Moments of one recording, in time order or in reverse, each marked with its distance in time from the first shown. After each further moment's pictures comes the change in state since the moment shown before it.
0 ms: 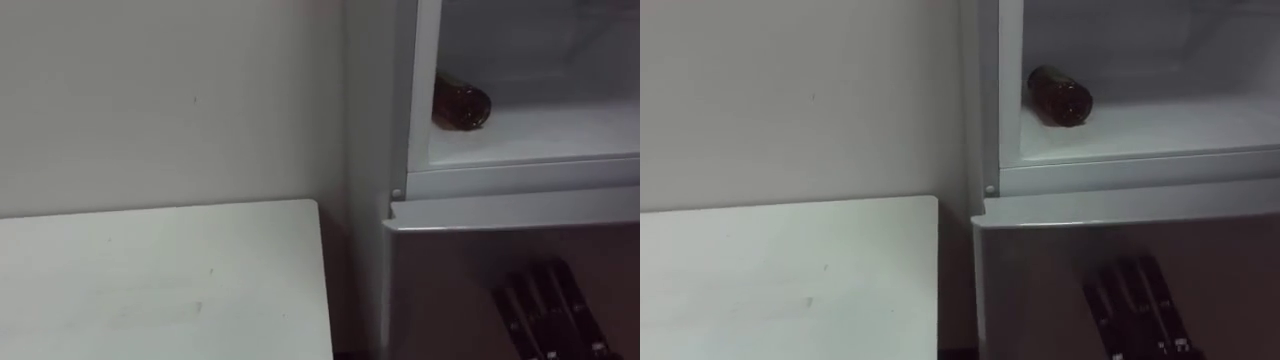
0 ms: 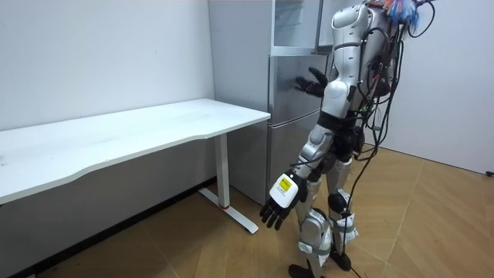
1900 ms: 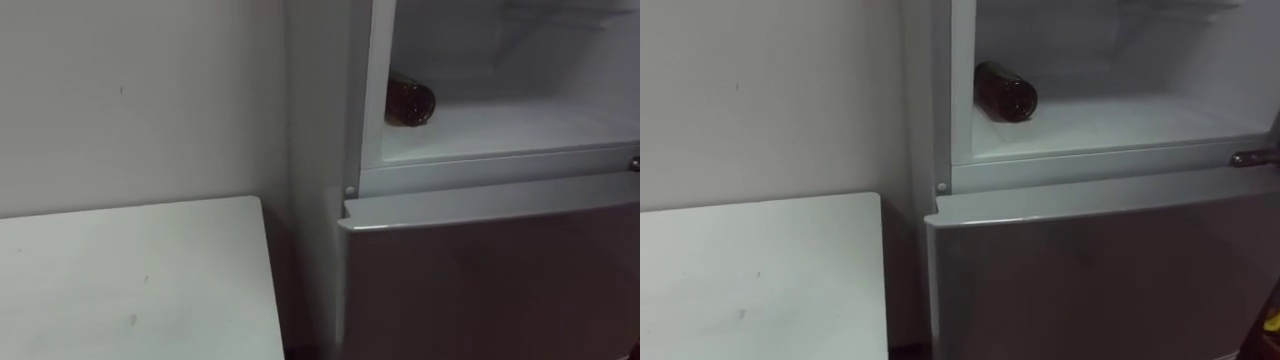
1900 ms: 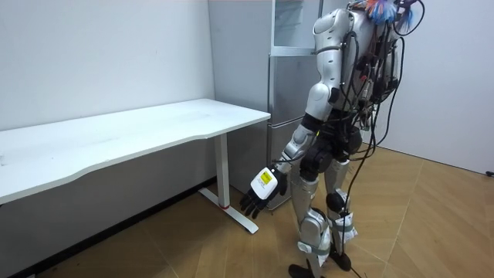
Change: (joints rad) left arm 0.060 0.047 0.070 -0.133 -0.100 -0.031 0.069; right arm -0.047 -0.008 -0.349 0.287 -0.515 -0.072 -1.022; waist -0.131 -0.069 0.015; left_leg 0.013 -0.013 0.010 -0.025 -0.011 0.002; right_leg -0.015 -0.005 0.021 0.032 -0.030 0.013
